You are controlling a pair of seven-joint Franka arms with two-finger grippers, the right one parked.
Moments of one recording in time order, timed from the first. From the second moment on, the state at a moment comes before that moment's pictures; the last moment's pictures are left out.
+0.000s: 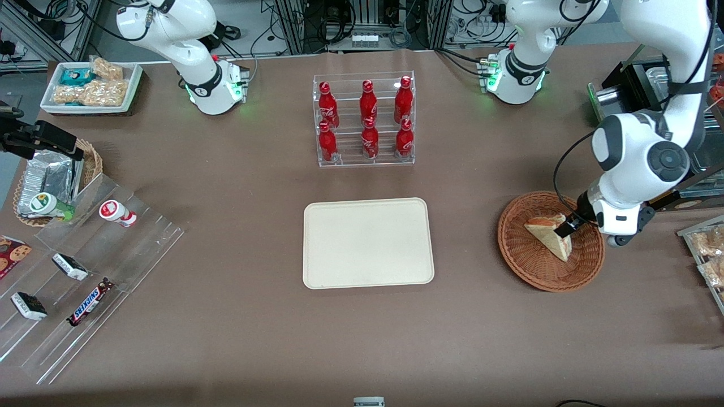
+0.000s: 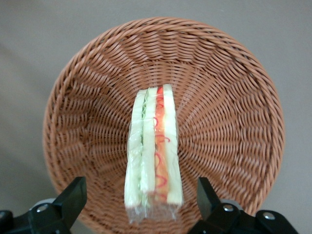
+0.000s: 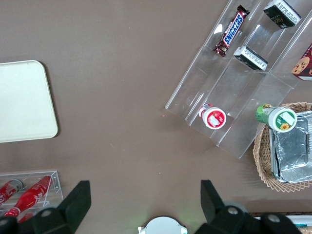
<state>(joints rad) 0.01 0.17 0.00 -2.24 0.00 2.44 -0.75</state>
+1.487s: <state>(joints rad) -0.32 0.49 -0.11 -1.61 -0.02 2.06 -0.95</state>
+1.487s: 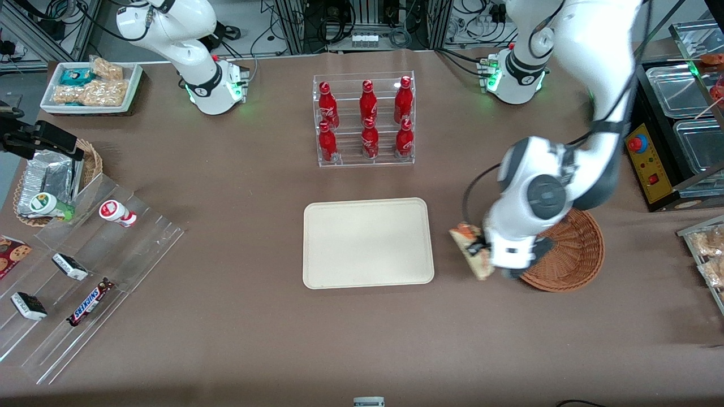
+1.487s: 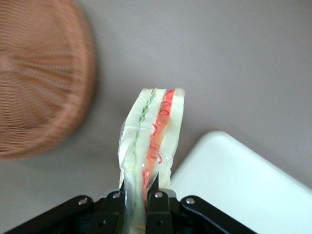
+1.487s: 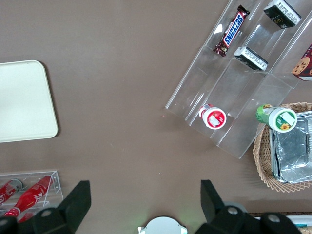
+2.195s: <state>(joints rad) -0.58 0.71 -0.14 -1.39 -0.01 2.16 -0.85</state>
